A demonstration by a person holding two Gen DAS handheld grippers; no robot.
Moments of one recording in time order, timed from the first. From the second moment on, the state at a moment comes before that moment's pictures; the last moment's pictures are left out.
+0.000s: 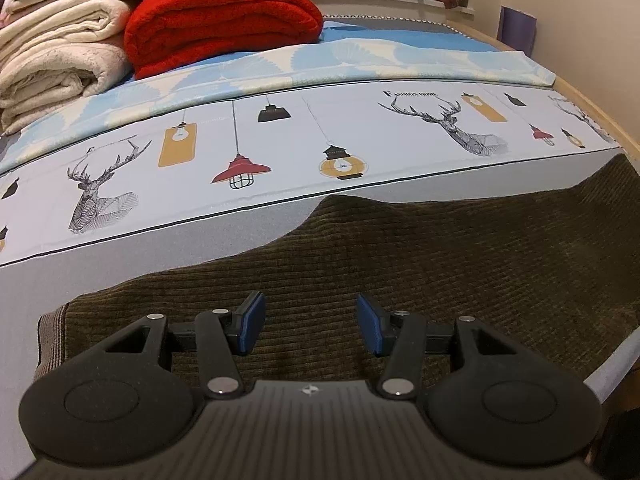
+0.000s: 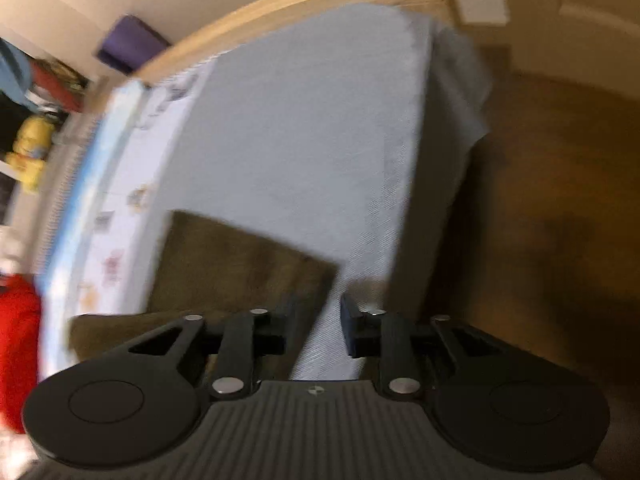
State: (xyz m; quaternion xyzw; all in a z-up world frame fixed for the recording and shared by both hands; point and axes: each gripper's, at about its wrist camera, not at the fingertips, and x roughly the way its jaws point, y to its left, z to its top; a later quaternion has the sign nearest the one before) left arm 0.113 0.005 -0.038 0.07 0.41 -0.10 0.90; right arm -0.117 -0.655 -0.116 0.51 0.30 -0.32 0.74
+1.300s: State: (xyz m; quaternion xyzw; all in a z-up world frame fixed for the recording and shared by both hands) left arm 0.115 0.001 -0.050 0.10 0.43 -0.10 0.89; right arm -0.057 -0.630 -0.095 0.39 0.31 -0.34 0.80
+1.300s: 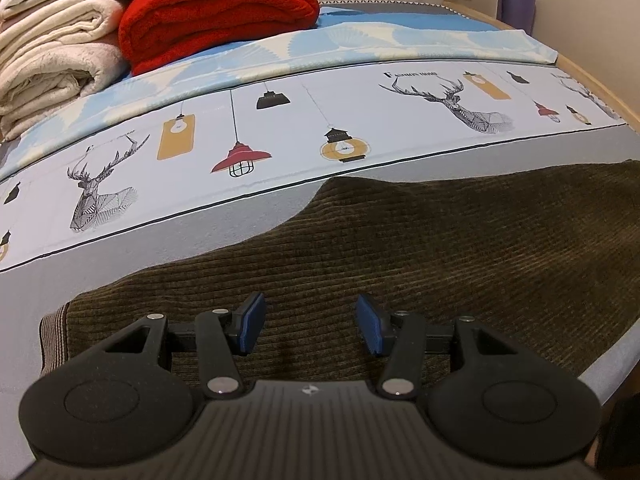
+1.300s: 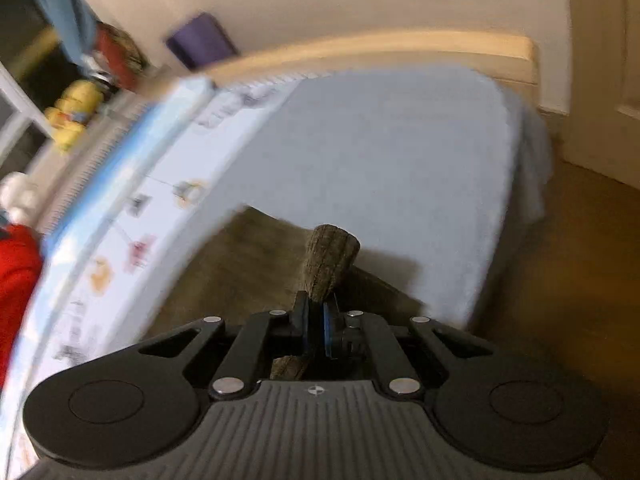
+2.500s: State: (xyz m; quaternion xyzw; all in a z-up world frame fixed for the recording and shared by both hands) left arm 0.100 0.057 -0.024 0.03 0.40 -0.09 0.91; right arm 0.004 -0.371 0.033 0.04 0.17 -0.16 0.97
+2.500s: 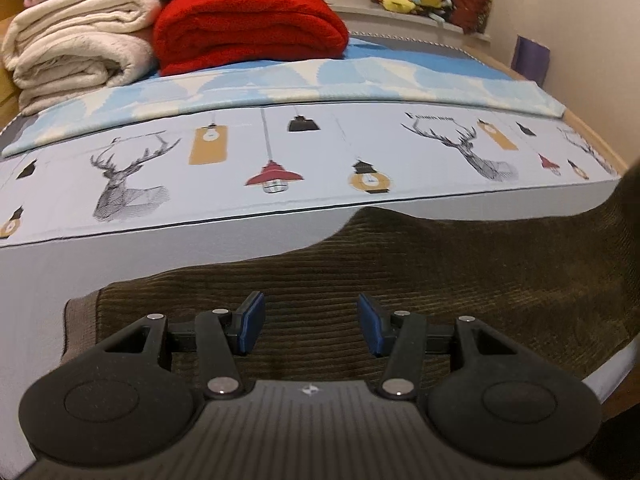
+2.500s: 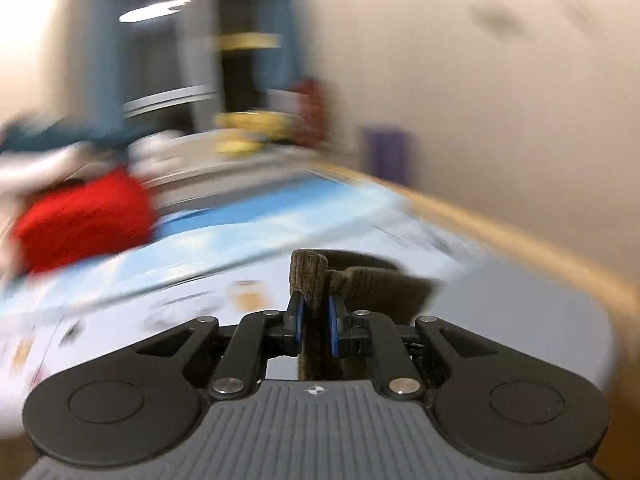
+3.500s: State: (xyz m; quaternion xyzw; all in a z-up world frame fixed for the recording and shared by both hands) left arm 0.094 0.109 -0.019 -0.03 0.41 -0.06 0.91; right arm 0.012 -0.105 -0.136 -0.29 0.38 0.16 0.86
